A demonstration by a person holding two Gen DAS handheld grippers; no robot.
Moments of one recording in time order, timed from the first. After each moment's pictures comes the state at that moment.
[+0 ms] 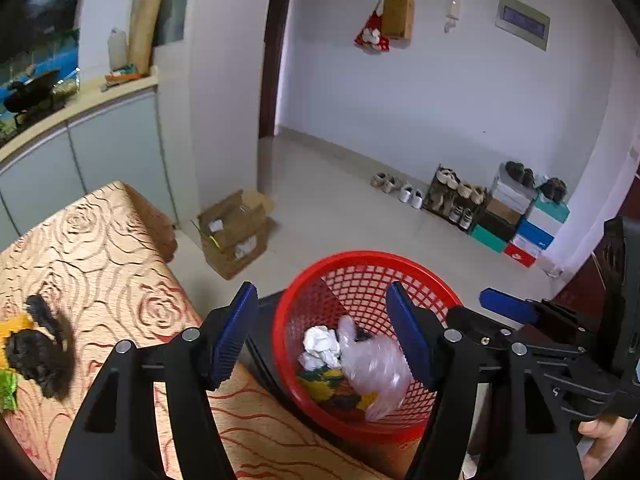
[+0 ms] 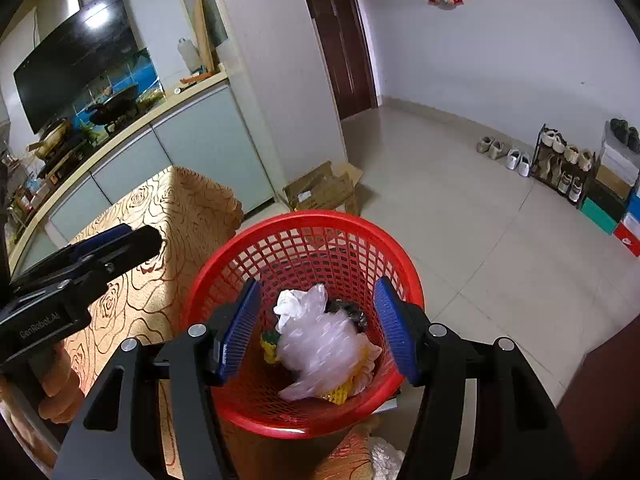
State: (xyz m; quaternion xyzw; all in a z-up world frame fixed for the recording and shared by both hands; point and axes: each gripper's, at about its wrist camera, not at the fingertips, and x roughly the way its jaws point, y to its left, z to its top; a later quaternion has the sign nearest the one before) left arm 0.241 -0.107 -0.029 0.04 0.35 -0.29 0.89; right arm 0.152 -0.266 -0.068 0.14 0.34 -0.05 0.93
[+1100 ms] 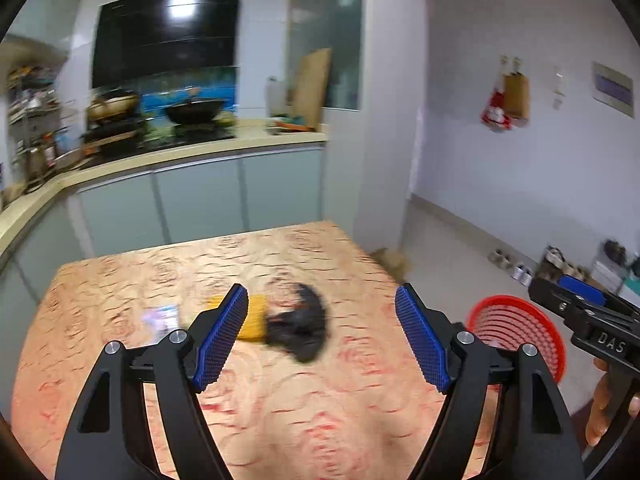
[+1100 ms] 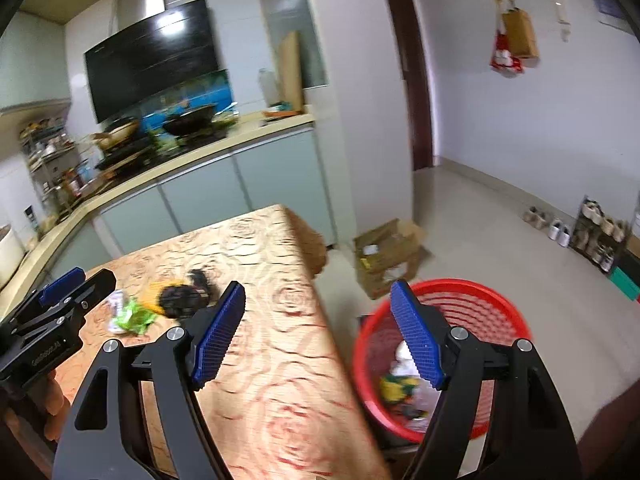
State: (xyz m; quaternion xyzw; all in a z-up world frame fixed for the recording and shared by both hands) left arm 0.166 0.099 0.035 -0.01 0.25 -0.05 0.97; right arm 0.150 -0.122 0.003 0.08 0.26 0.05 0.96
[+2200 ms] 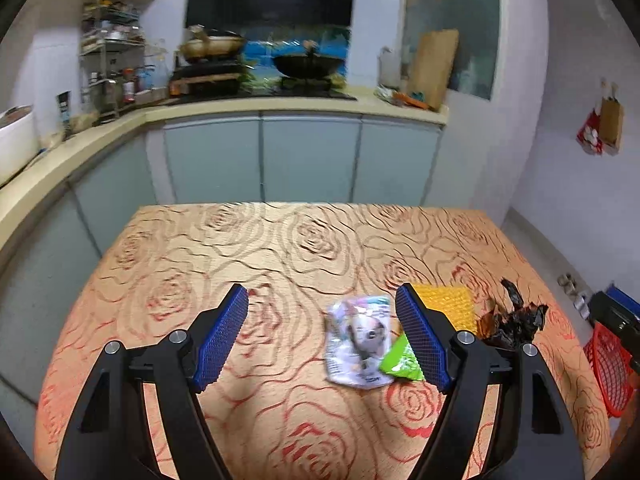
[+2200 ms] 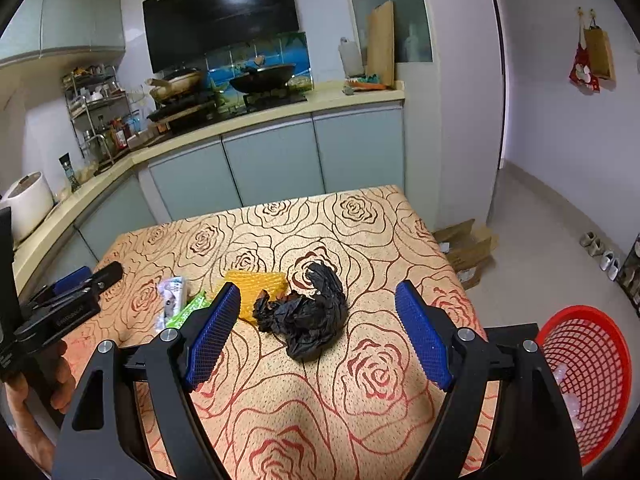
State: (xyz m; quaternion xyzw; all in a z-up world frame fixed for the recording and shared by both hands) left arm 0.229 0.261 -0.014 -0.06 0.31 0.07 0.95; right arm 0.225 0.010 -0.023 0.03 0.29 0.13 0.95
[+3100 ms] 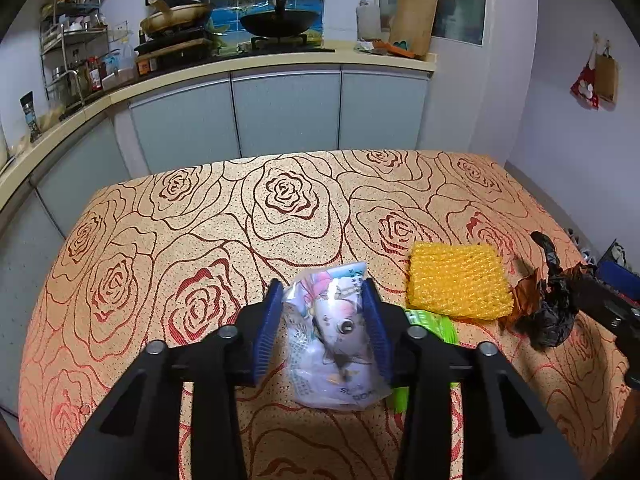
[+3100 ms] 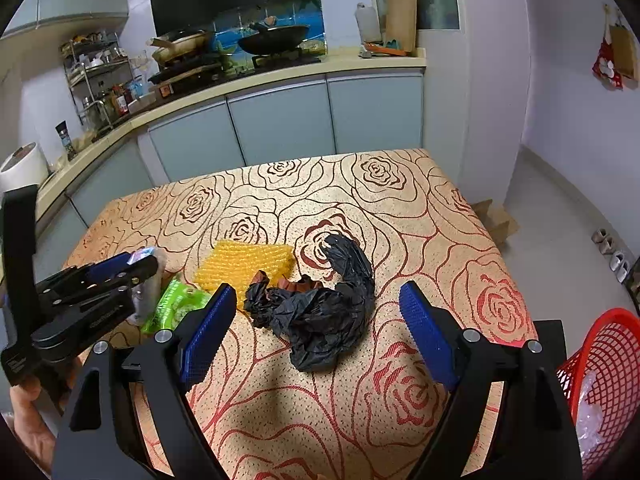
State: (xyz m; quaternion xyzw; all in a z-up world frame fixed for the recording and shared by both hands) left arm 0.270 0.251 -0.065 -0.02 0.37 0.06 0.93; right arm 0.266 0.038 -0.064 0.01 0.34 0.15 0.93
